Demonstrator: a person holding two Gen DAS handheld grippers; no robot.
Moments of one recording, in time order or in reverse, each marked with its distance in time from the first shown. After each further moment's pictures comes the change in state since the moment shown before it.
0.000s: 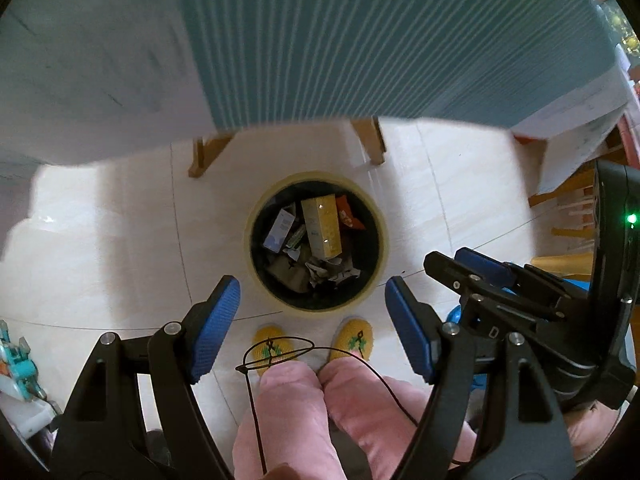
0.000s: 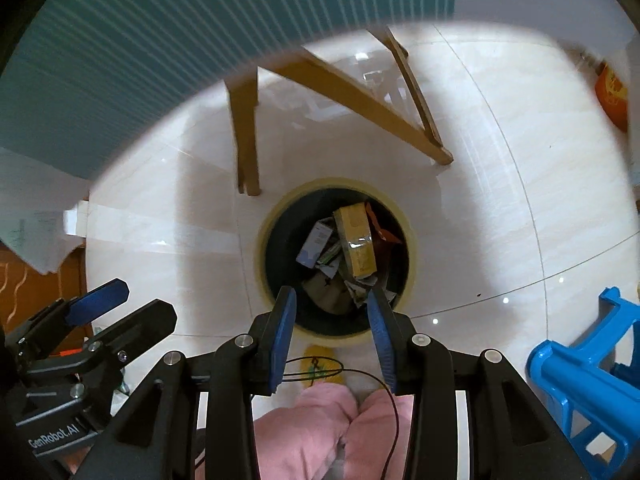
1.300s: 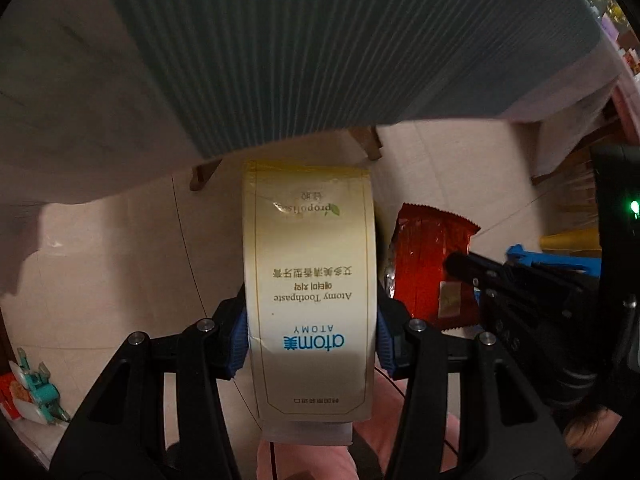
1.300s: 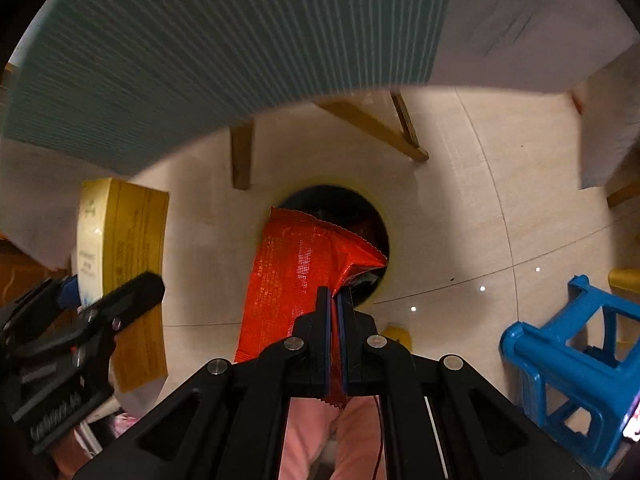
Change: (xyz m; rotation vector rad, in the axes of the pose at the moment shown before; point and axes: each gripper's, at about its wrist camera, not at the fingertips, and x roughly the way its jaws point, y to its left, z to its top) left arm 0.033 -0.005 0.004 0.101 0.012 0.032; right arm 0.013 0.004 -0.003 0.007 0.039 -0.104
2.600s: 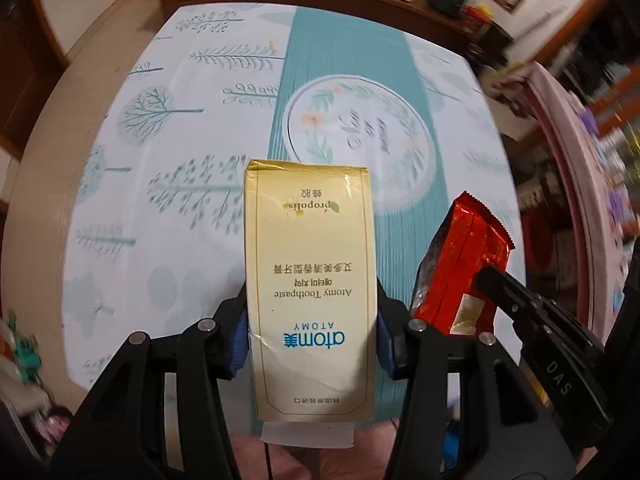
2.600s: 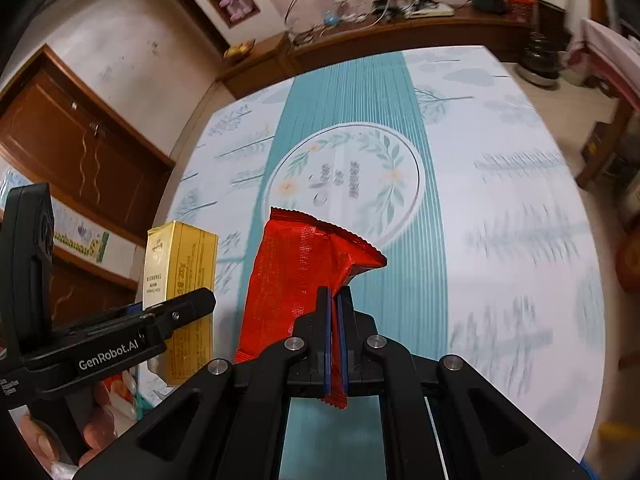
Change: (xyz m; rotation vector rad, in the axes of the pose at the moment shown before) left arm -0.252 0.041 0.286 -0.292 -0.177 -0.020; right arm -0.274 0.057 0.315 -0.126 -0.337 0.227
